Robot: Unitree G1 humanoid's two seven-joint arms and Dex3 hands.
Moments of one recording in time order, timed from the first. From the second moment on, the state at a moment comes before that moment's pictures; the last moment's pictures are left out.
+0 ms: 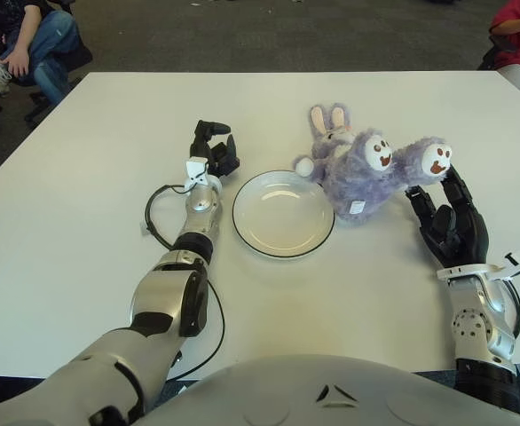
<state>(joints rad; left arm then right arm) -0.62 -0.02 0.20 1.10 -0.01 -0.63 0.15 0.15 -0.13 -0.35 -0.06 0.69 -0.03 0.36</state>
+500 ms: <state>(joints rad) -0.62 -0.02 0.19 1.10 -0.01 -0.63 0.15 0.07 -0.08 -0.34 -0.06 0.56 -0.08 0.27</state>
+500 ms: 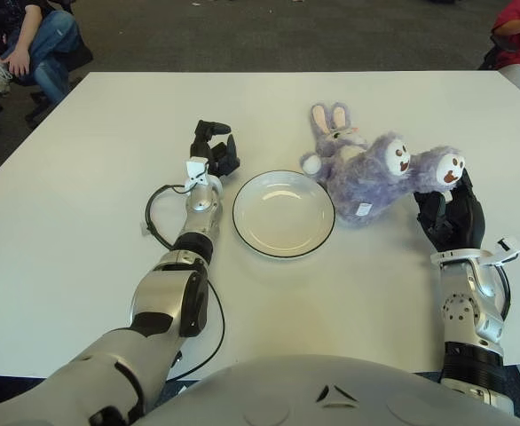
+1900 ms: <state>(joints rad) -0.61 -0.01 0.19 1.10 -0.01 -0.64 0.14 -0.03 -0.08 -0.31 0.05 0.38 -0.32 0.24</state>
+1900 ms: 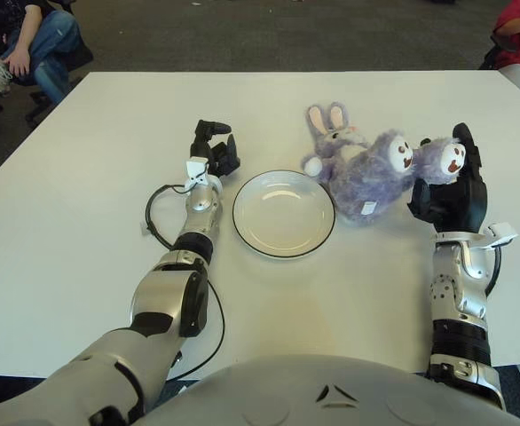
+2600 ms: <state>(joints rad) -0.61 -0.01 0.19 1.10 -0.01 -0.63 0.14 0.03 -0.09 -0.26 -0.07 0.39 -0.25 0.28</state>
